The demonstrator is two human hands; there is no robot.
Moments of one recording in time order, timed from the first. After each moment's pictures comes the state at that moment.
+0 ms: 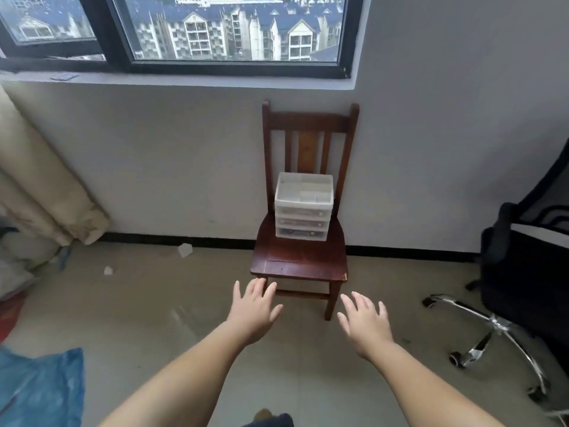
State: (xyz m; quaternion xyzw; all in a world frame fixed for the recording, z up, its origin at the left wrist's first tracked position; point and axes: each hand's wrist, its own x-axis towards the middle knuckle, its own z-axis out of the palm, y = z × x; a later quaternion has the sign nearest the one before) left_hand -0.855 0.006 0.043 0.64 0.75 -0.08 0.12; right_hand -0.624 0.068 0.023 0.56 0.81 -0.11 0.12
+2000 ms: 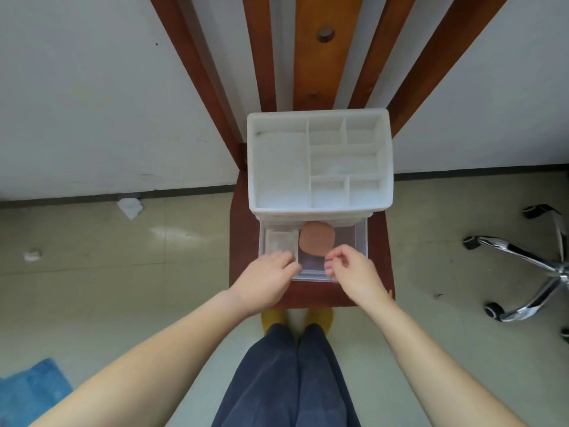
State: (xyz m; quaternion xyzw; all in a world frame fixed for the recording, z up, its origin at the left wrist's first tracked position) left_hand -0.992 0.400 -0.165 0.85 0.50 0.04 0.17; right_hand -0.803 0.445 -0.134 0.67 0.52 -0.53 -0.03
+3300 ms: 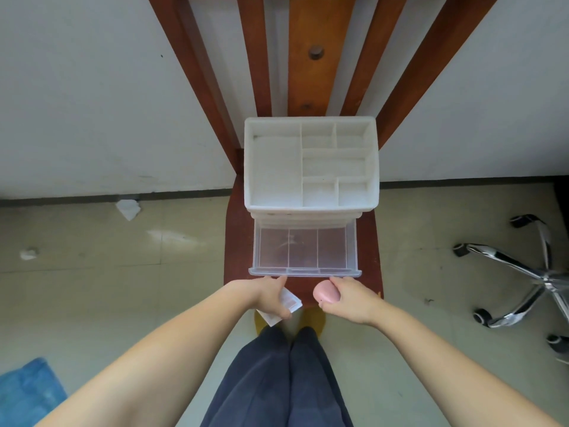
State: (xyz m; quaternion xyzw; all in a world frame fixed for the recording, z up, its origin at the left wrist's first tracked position) left_hand -0.970 0.406 -0.153 0.53 0.55 -0.28 0.58; right_hand -0.764 0.428 -0.149 0.54 0.65 -0.47 0.27
